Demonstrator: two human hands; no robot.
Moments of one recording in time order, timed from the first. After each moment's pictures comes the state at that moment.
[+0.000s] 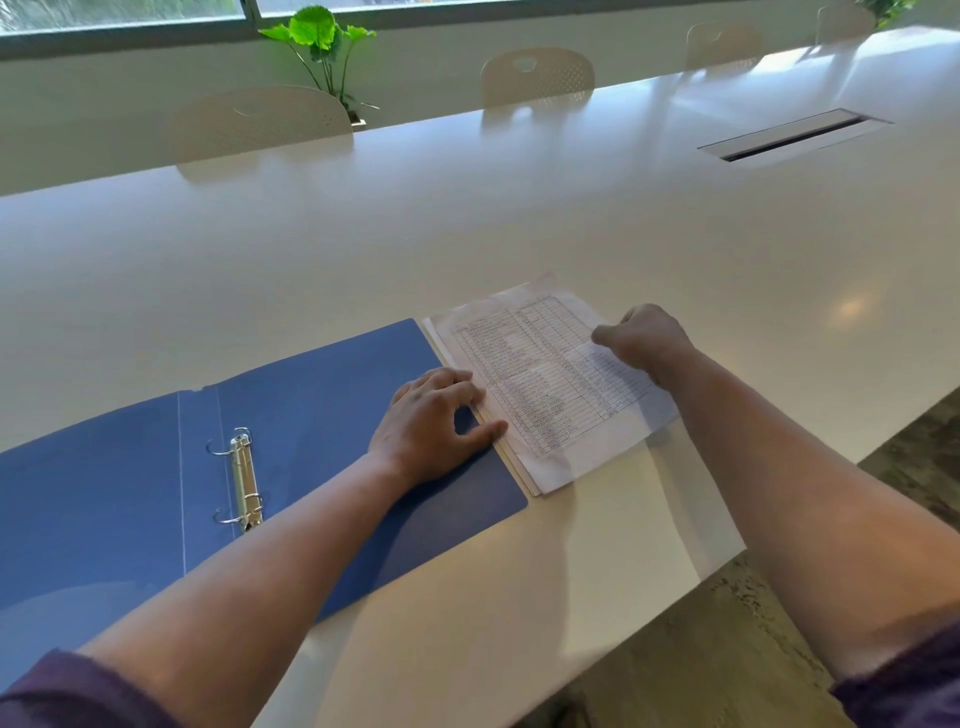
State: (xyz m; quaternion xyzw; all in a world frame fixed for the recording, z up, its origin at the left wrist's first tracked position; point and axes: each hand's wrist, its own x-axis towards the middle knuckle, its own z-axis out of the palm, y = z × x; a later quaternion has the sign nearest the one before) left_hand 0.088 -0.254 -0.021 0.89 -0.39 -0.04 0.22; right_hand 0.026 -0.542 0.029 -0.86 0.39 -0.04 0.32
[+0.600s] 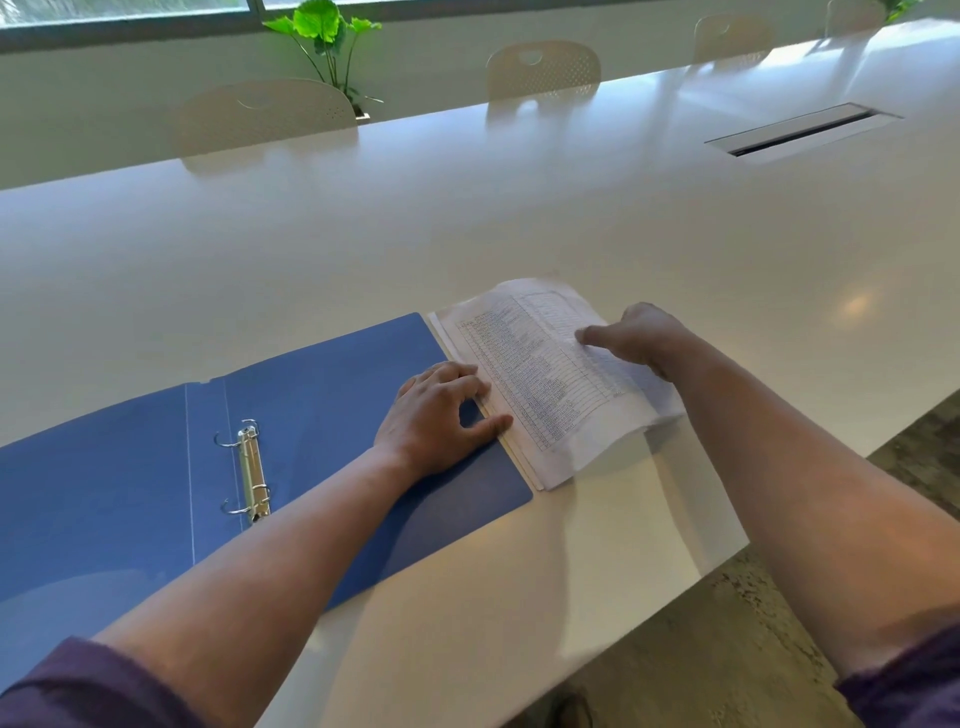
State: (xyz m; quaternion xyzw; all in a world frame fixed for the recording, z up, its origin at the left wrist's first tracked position) left_hand 0.087 -0.255 -0.021 0.89 -0.38 -0.04 0.23; right_hand 0.030 -0.538 0.038 -0.87 0.38 0.05 0.33
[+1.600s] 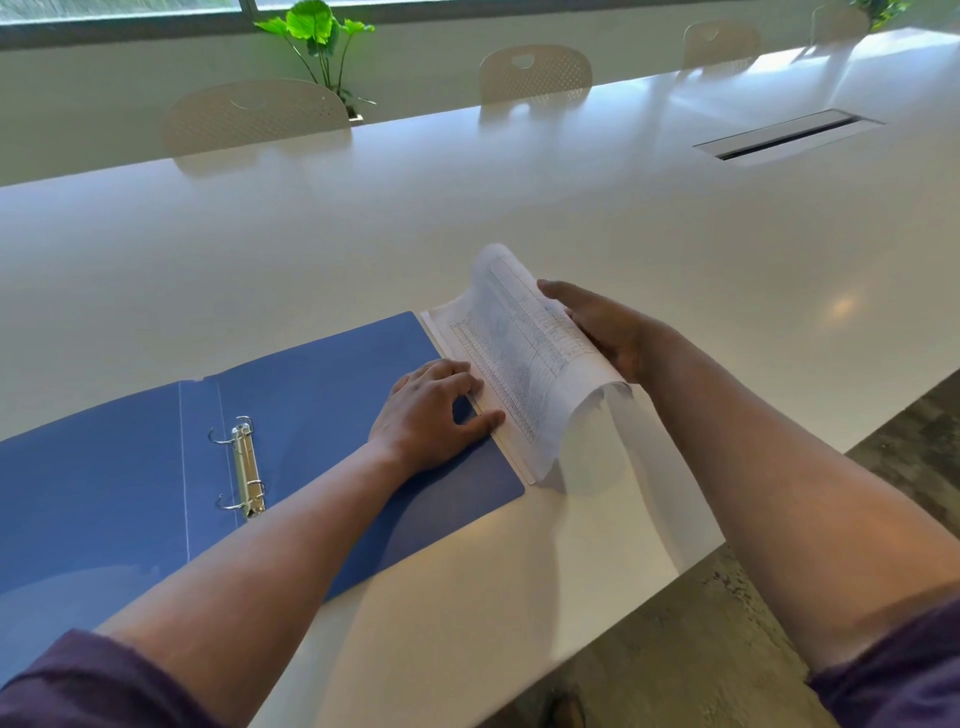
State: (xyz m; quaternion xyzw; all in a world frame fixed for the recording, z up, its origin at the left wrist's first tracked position) left_hand 0.086 -0.255 -0.020 0.90 -0.38 -0.03 0.21; right_hand 0.029 -0.497 0.060 -0.64 0.24 0.14 0.71
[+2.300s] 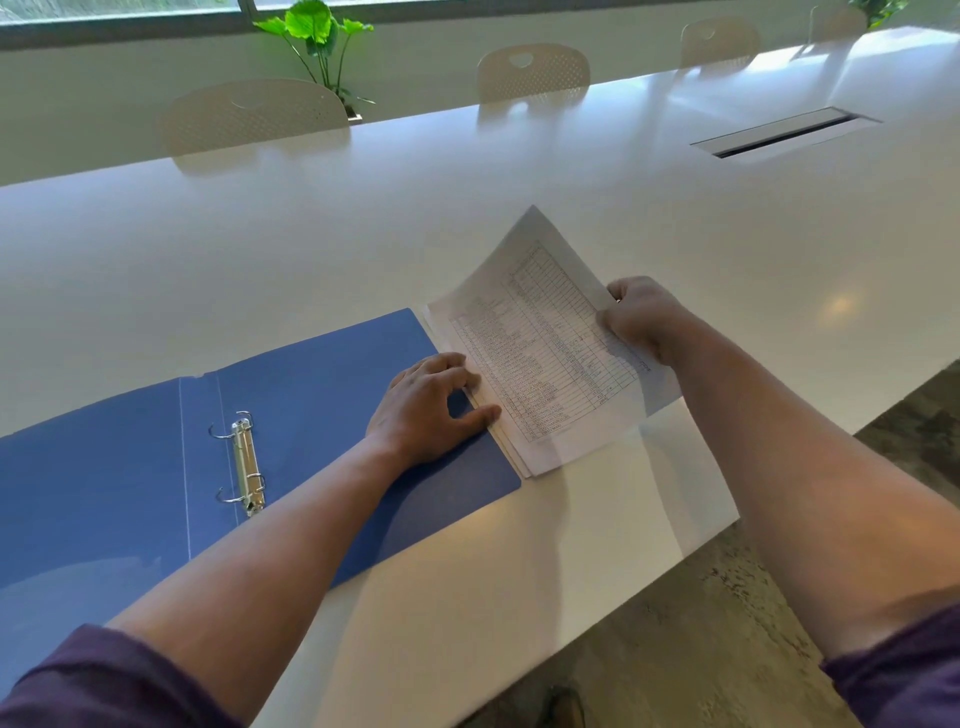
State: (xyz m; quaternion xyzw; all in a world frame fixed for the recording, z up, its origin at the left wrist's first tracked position) left_hand 0.083 -0.255 -0.016 0.90 -0.37 -0.05 0.22; right_hand 0.015 -0.529 0.068 -0.86 0.33 -0.02 0.39
